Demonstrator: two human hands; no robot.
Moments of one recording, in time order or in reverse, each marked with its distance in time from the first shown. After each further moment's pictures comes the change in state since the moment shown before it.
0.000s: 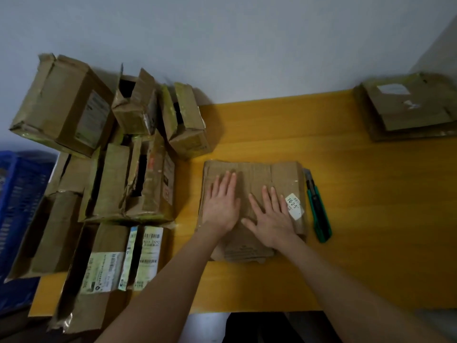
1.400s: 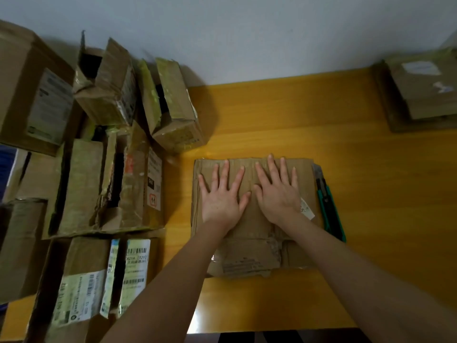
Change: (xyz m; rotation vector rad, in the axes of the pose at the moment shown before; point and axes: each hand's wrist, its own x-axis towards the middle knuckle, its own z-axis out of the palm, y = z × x) left_hand 0.050 -0.014 0.045 0.189 0.005 0.009; right_hand 0.063 0.019 -0.014 -0.020 0.217 0.105
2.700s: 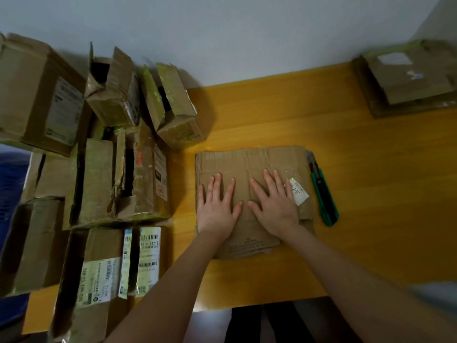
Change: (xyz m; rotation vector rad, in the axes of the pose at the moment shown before) left_hand -0.059 -0.015 0.001 0.008 -0.032 0.001; right_hand -0.060 -0.013 0.016 0.027 -0.002 -0.024
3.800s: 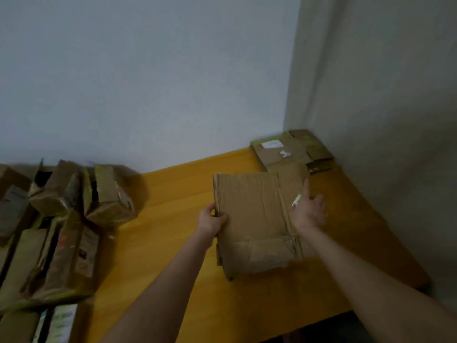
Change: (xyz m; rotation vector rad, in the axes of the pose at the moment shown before) left_hand 0.046 0.233 -0.143 -1.202 -0.134 -0.315; right_hand -0.058 0.267 -0.167 0.430 0.274 0.770
